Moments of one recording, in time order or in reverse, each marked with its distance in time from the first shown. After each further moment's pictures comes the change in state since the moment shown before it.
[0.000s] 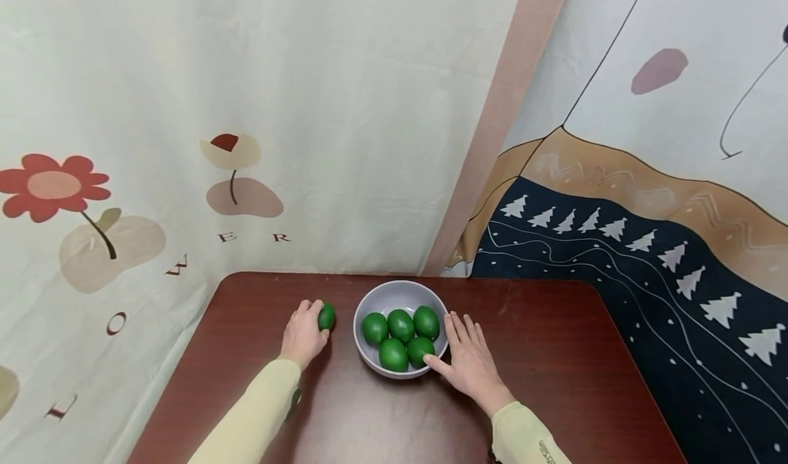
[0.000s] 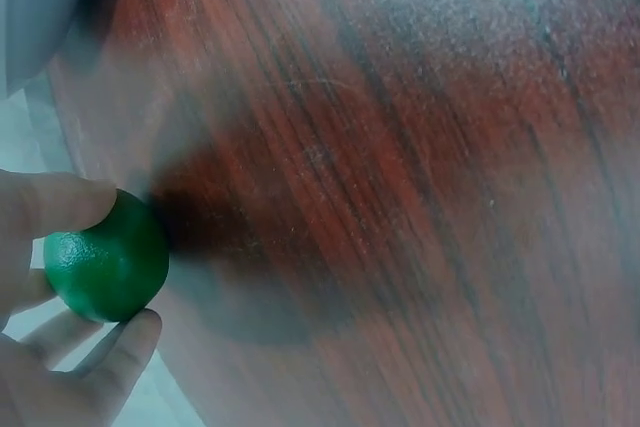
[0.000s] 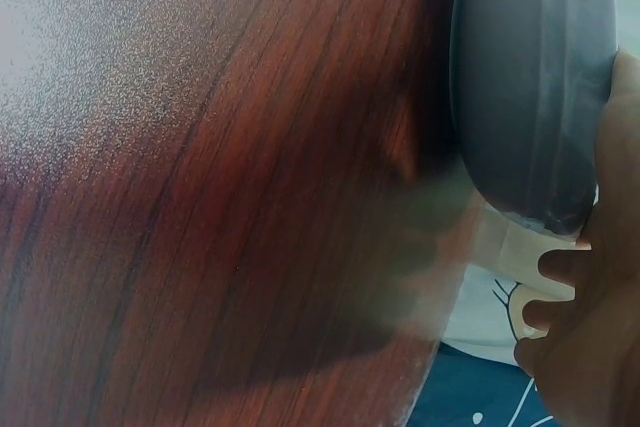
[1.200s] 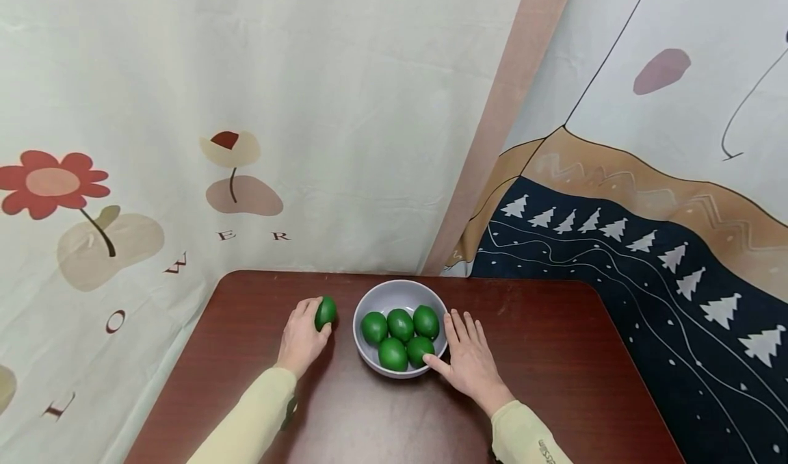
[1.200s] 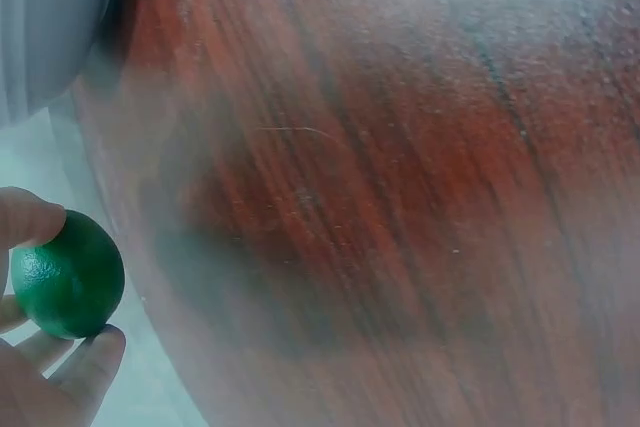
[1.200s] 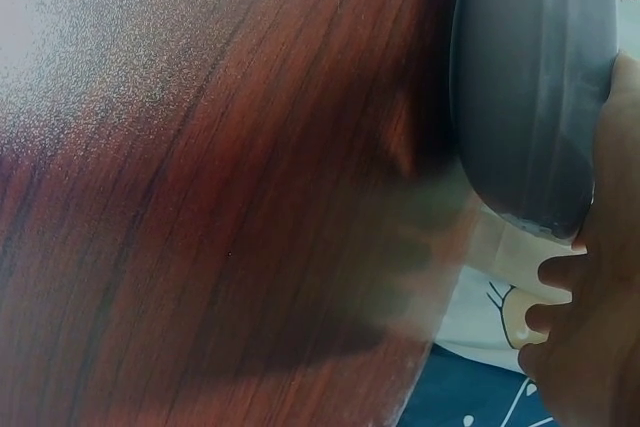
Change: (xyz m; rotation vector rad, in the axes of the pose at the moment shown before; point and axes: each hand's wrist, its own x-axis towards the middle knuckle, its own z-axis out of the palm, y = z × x) left_hand -0.010 0.002 0.003 -0.118 0.140 0.023; right_hand 0.000 0.001 -0.001 -0.087 0.026 -0.053
